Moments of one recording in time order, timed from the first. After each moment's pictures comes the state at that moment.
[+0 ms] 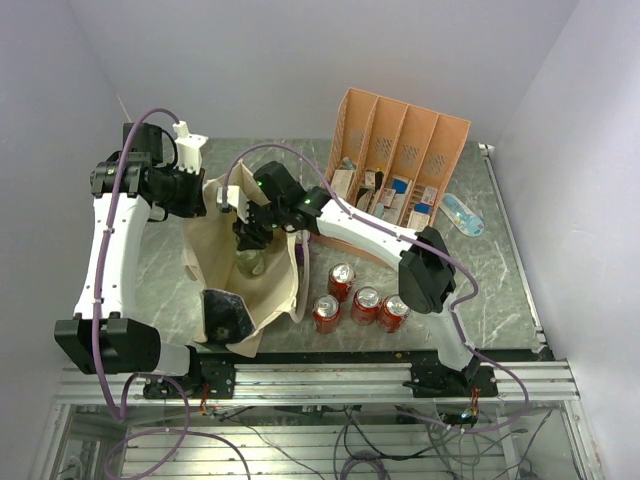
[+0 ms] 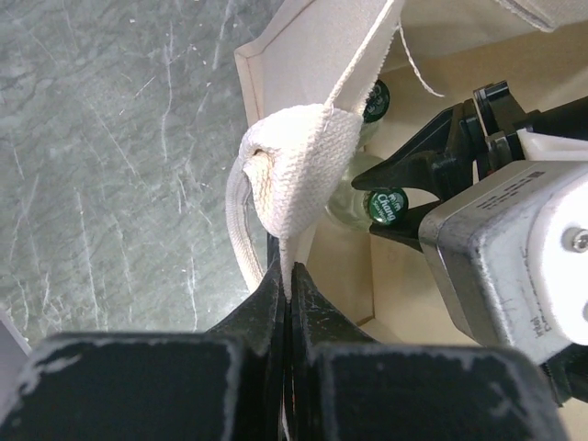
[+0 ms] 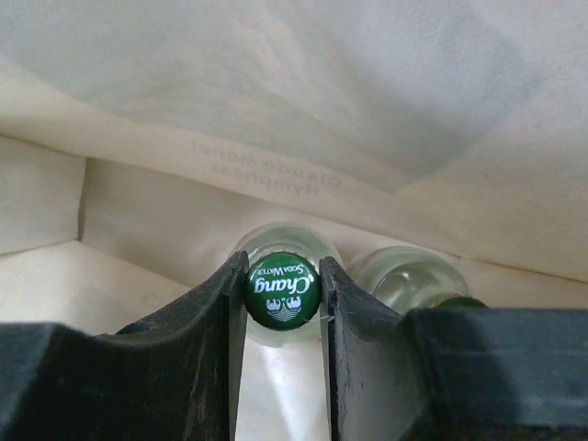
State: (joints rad) left arm 0.02 1.39 1.58 -1.16 0.38 0.28; right arm 0.91 2.16 1.95 -0.46 -0.56 -0.45
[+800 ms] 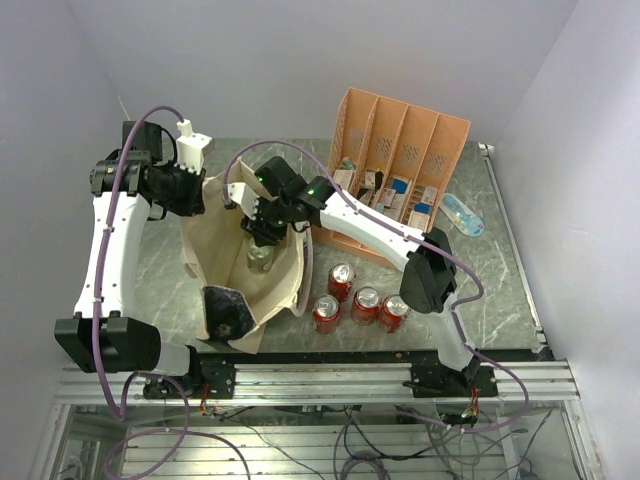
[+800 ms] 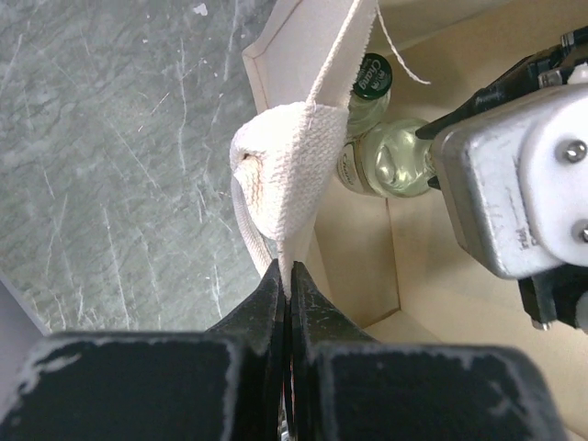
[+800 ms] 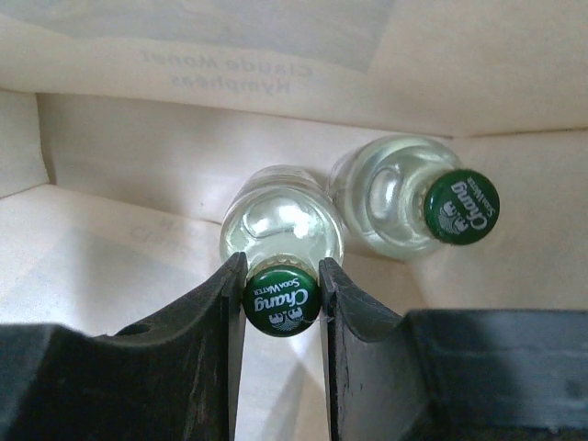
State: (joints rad) left arm 0.02 1.40 1.60 -1.16 0.37 0.37; right arm 0.91 2.16 2.06 -0.75 -0.36 -0.47
